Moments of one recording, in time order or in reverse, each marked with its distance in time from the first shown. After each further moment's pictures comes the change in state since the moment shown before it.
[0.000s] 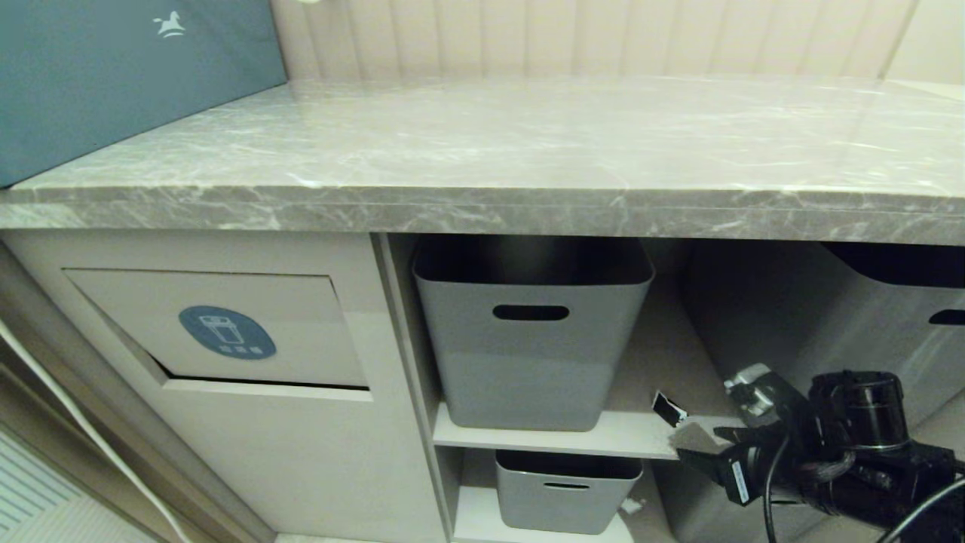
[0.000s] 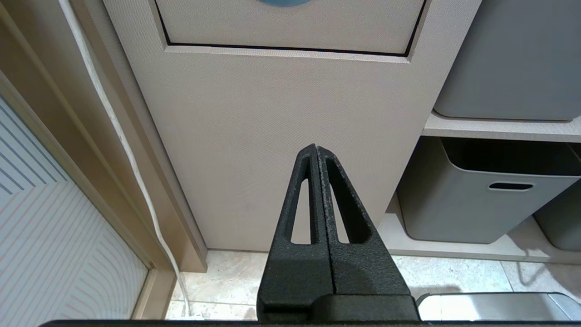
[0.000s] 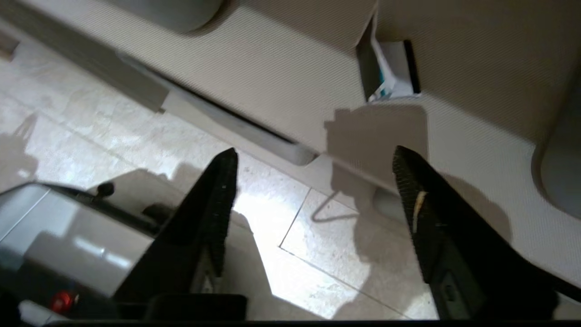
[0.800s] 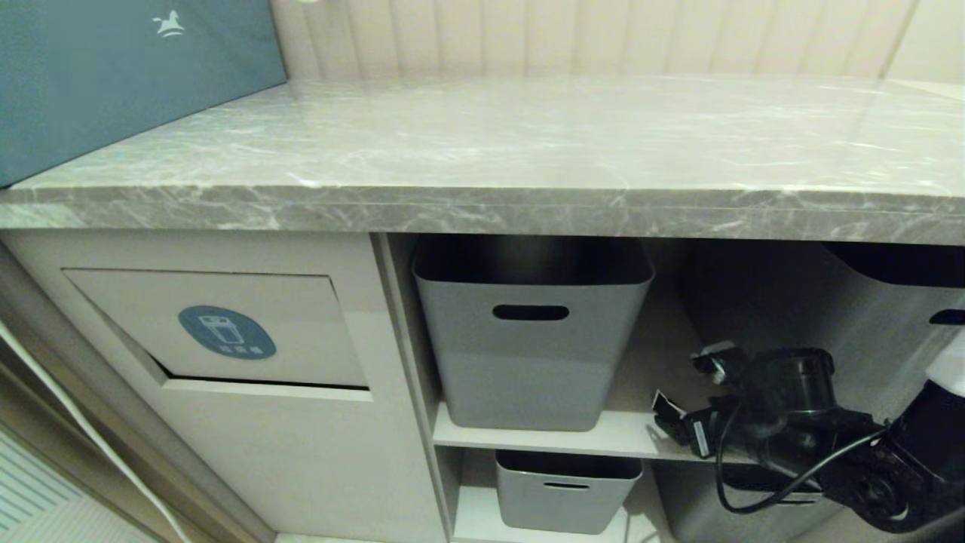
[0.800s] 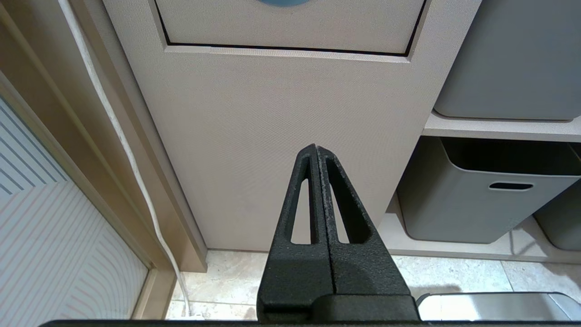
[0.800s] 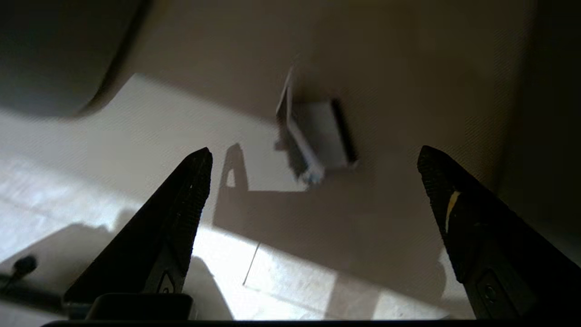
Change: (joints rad) left arm 0.000 0.000 0.000 0.000 0.000 0.000; right arm 0.009 0.187 -0.189 -0.035 -0.183 0.028
